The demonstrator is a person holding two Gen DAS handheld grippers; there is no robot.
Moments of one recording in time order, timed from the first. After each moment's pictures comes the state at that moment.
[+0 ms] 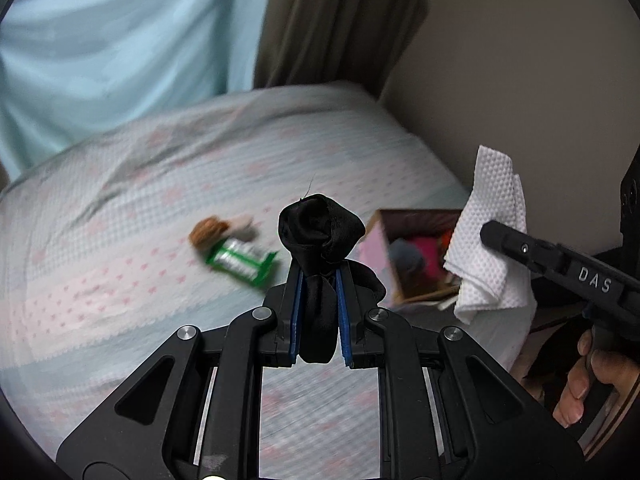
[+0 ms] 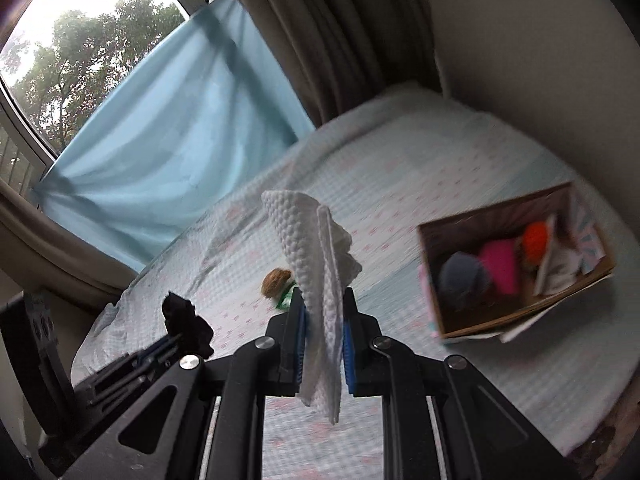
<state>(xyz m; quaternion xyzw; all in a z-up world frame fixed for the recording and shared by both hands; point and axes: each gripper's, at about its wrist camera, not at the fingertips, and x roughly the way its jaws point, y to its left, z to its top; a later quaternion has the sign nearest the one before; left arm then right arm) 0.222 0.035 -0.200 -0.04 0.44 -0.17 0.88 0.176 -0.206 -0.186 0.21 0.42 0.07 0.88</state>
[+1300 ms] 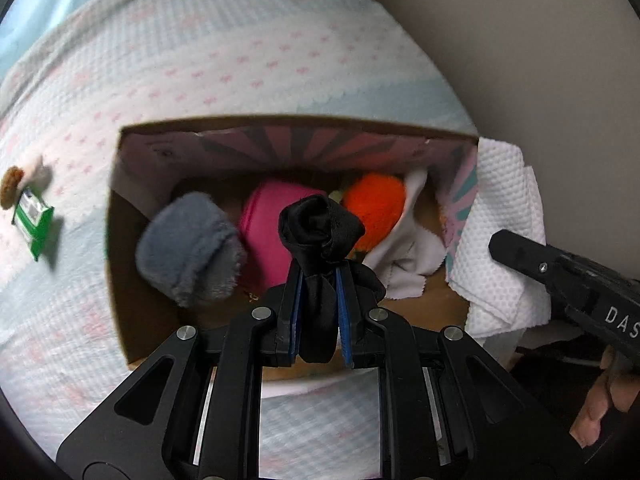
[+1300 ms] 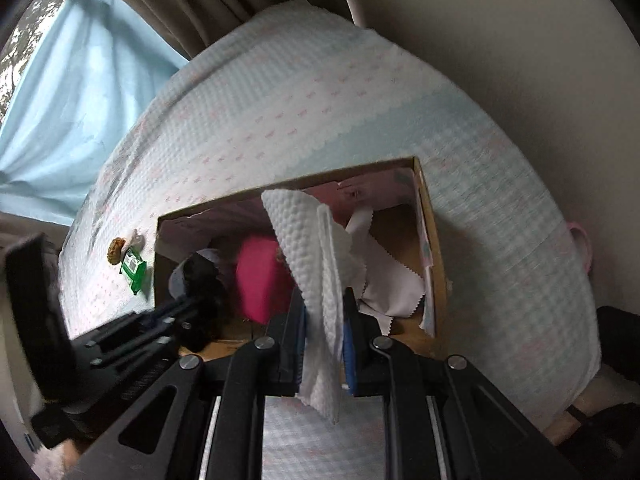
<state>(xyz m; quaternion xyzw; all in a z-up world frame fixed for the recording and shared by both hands) 0.324 -0.299 -0.391 -0.02 0.63 -0.15 0.77 0.274 -0.489 -0.344 0.18 0.60 0.06 0.78</state>
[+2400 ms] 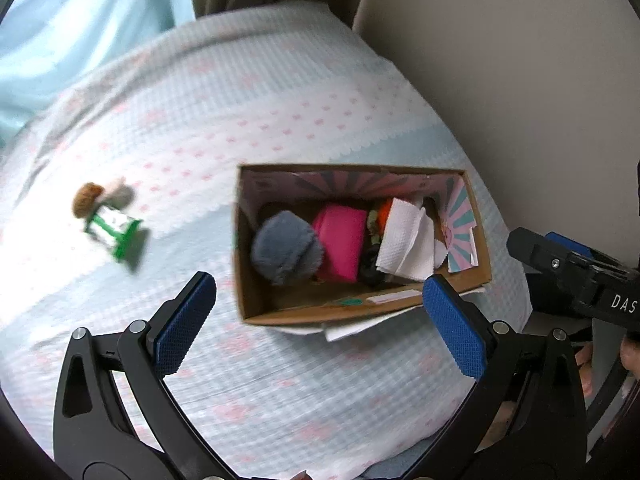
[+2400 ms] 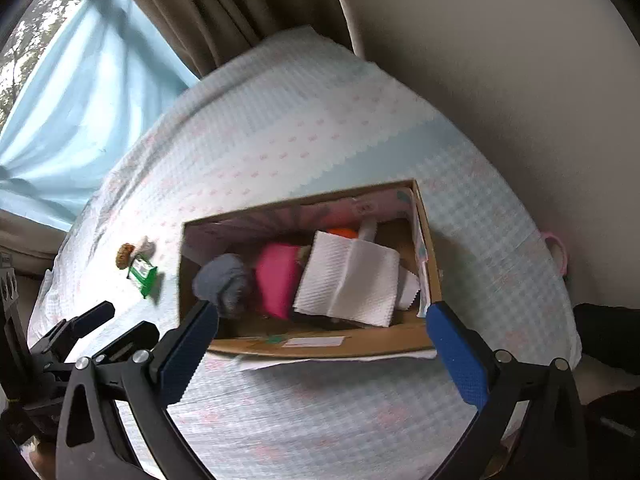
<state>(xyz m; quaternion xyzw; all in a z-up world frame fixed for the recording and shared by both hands) 0.276 -0.216 -0.271 -0.02 0.56 -0.13 0.82 0.235 -0.457 -0.263 0.15 0.55 0.04 0.82</state>
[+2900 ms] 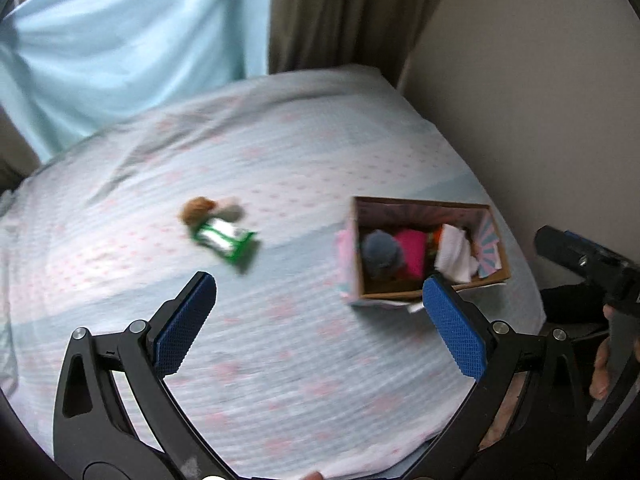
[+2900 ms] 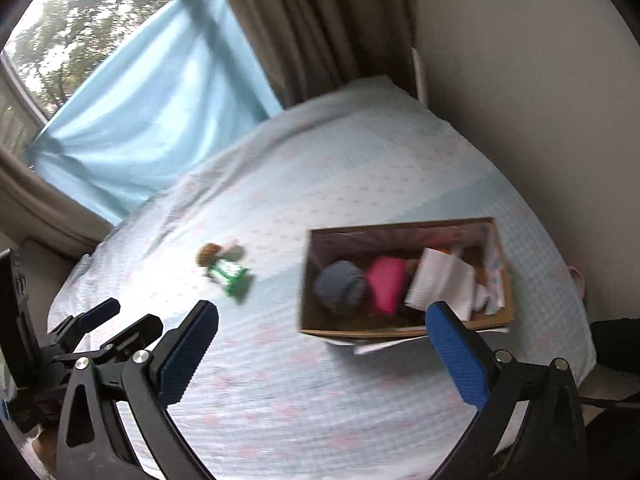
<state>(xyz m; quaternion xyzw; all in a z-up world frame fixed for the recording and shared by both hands) 0.202 -0.058 -0.172 -0.02 0.48 -0.07 0.87 0.176 -0.329 -0.157 0.13 0.48 0.10 0.86</state>
